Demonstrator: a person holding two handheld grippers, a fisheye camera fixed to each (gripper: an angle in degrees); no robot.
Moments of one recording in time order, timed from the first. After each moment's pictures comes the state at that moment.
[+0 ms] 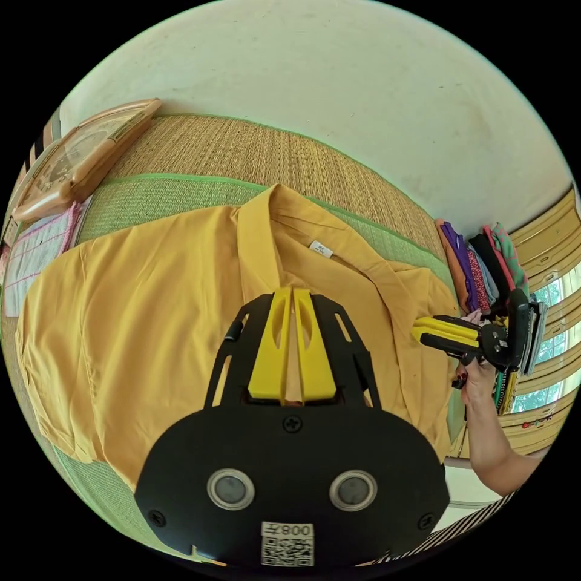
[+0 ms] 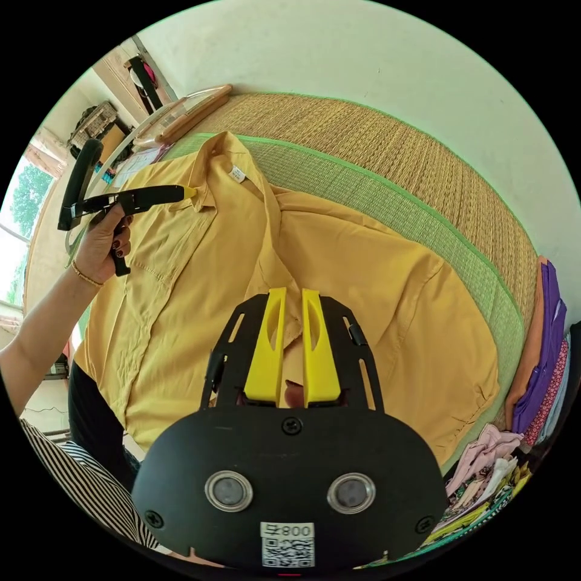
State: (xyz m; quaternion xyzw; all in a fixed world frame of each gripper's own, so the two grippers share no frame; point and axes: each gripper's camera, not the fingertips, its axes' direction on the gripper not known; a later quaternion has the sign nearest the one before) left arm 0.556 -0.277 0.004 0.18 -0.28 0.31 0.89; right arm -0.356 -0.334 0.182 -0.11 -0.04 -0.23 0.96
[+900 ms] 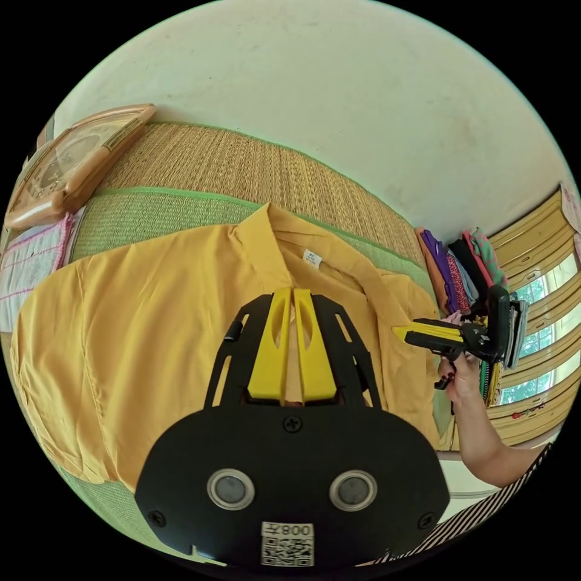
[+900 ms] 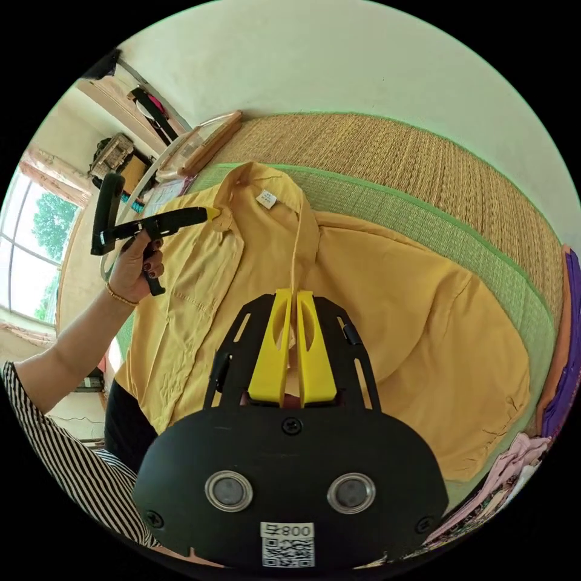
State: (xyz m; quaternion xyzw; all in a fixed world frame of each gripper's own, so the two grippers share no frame) left arm 0.462 -0.330 -0.023 0.18 -0.22 0.34 0.90; right arm -0.353 -0.395 0.159 -0.08 -0.19 -0.17 0.96
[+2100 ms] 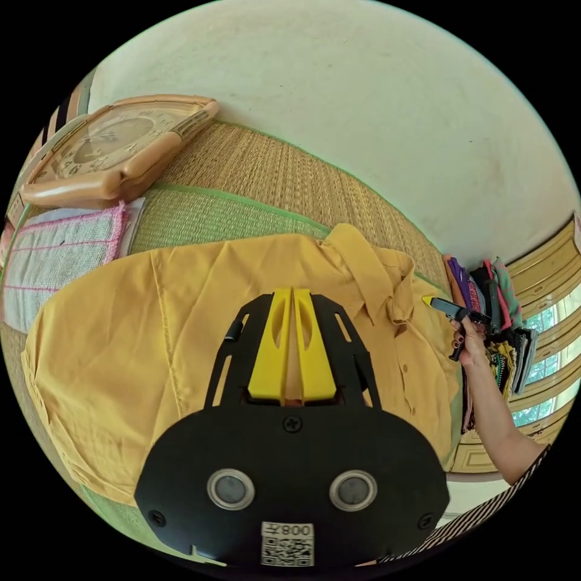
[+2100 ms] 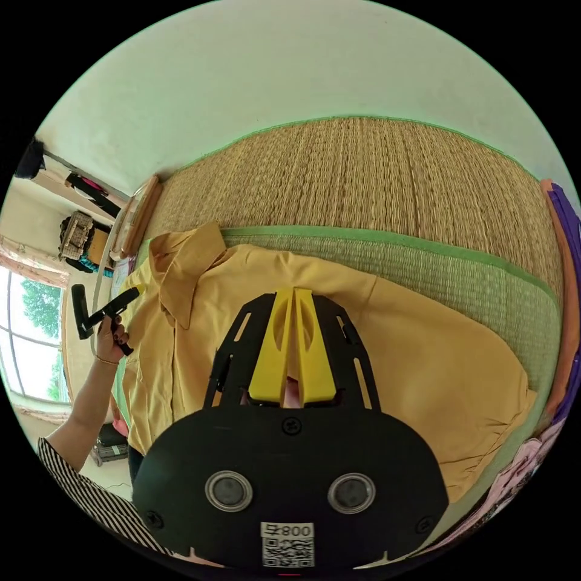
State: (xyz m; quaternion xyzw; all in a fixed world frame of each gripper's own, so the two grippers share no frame) left arm 0.316 -0.355 -0.062 0.22 -0.26 0.28 0.90; right arm -0.238 -0.408 0.235 -0.07 -0.17 -0.03 0.98
